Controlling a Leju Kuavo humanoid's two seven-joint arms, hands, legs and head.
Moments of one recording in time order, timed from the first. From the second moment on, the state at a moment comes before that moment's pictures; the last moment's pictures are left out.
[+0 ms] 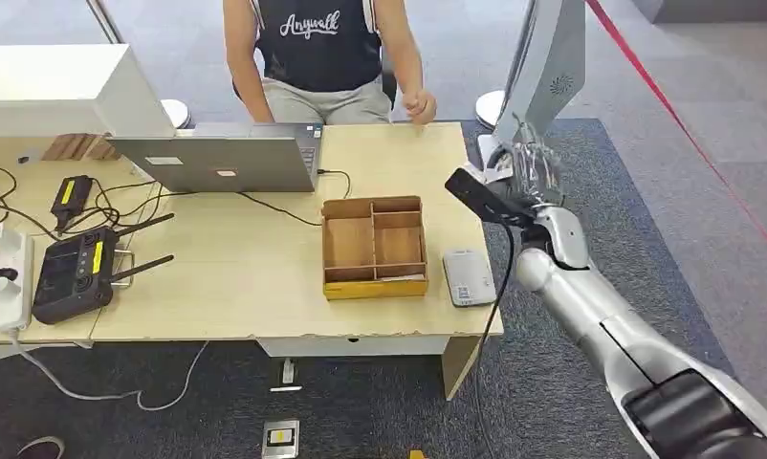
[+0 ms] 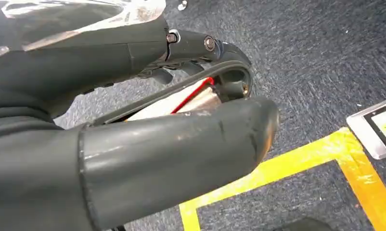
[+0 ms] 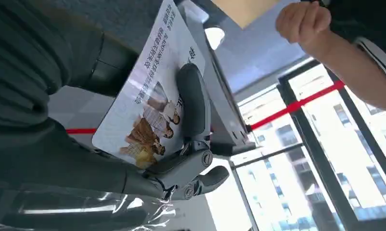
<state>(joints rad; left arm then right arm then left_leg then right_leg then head) -0.07 0.00 -0.67 -0.25 -0.06 0.44 0.05 -0.83 -0.29 0.66 -0.83 0.60 -0.55 0.15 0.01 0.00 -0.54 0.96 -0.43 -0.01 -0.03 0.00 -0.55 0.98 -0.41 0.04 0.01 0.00</state>
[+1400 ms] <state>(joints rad) -0.14 0.03 -0.85 -0.26 -0.08 0.37 0.10 -1.15 -0.12 0.71 -0.50 0.77 -0.29 0.20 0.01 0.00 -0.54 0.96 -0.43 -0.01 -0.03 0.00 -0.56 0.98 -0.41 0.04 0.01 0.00</state>
